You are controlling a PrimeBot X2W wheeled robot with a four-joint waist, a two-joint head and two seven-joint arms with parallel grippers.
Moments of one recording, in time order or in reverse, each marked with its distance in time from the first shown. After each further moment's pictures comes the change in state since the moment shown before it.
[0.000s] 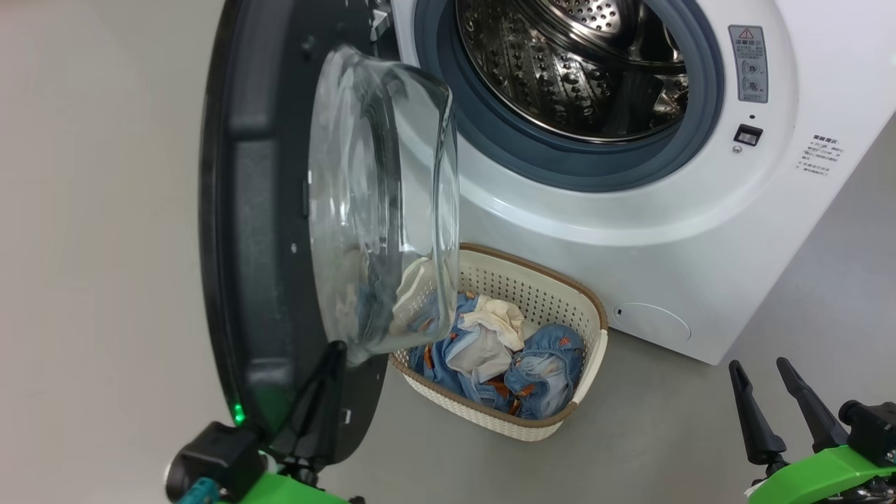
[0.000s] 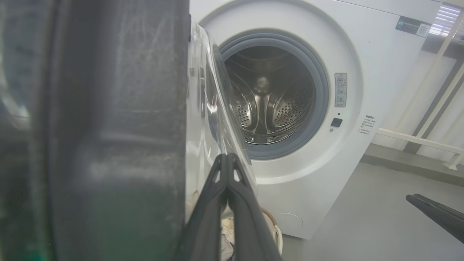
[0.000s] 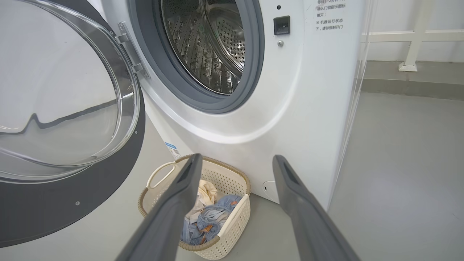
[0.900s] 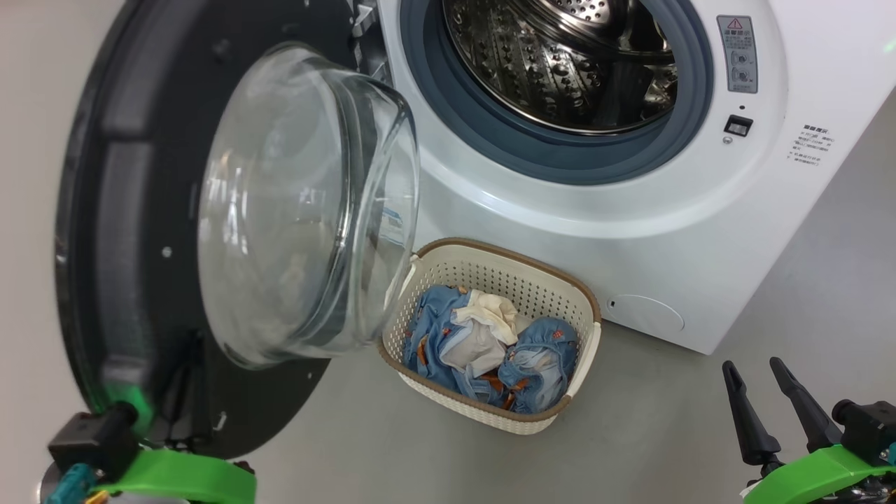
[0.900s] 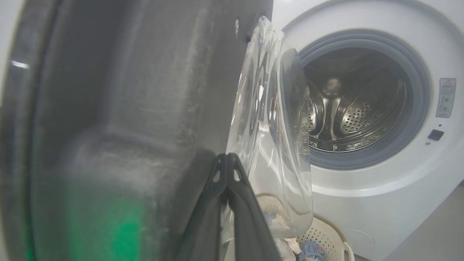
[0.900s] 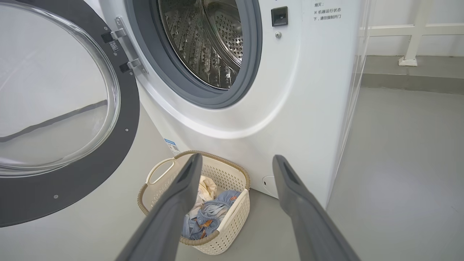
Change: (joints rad) left arm -0.012 0.091 0.199 0.079 -0.063 0.060 -0.011; right arm -0.002 -0.002 0.019 -0.001 0.001 0.000 0.000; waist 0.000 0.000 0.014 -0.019
